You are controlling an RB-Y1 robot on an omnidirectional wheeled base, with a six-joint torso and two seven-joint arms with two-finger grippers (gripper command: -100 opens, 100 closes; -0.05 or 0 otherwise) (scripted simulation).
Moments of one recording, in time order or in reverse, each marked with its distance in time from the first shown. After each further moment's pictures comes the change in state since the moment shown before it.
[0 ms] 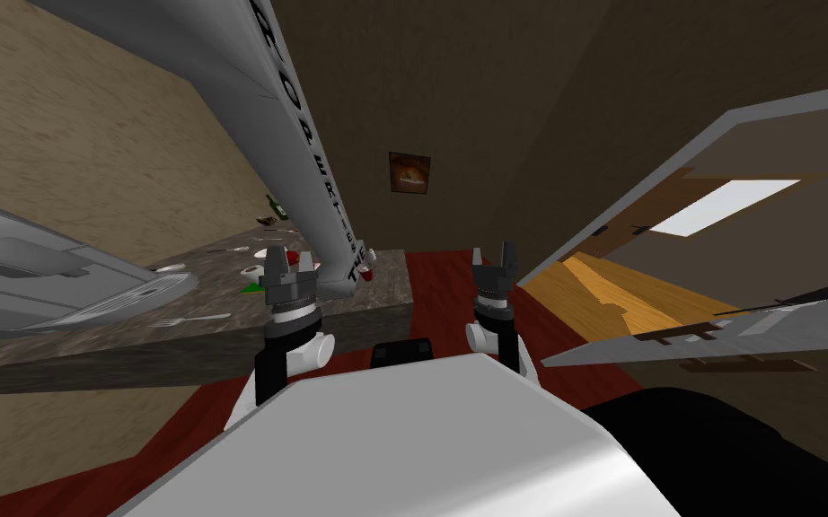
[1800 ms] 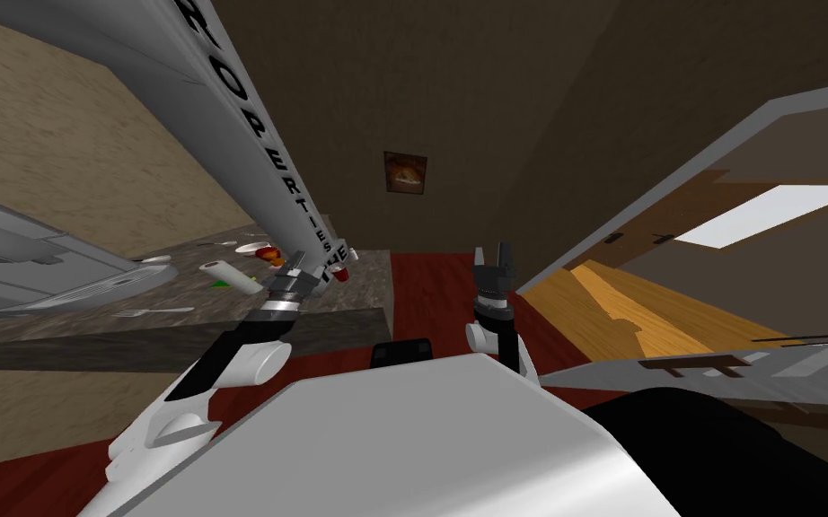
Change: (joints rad) left arm 0.009 0.476 0.120 0.052 0.380 0.421 0.193; right arm 0.000 0.000 0.000 0.000 0.000 0.000 0.000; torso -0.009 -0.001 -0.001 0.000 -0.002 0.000
